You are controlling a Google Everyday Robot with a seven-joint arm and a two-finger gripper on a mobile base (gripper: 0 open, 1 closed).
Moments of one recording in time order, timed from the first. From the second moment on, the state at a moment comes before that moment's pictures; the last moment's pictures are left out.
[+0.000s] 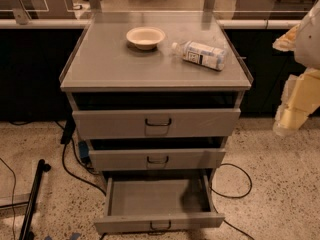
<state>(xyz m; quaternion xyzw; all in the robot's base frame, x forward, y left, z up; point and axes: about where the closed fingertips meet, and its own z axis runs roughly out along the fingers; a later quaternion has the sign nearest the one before) 0.439 -0.215 0.982 -0.60 0.78 -0.04 0.17</state>
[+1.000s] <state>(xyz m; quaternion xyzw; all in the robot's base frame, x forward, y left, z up) 0.429 -0.199 0.929 -0.57 0.79 0.02 0.20</state>
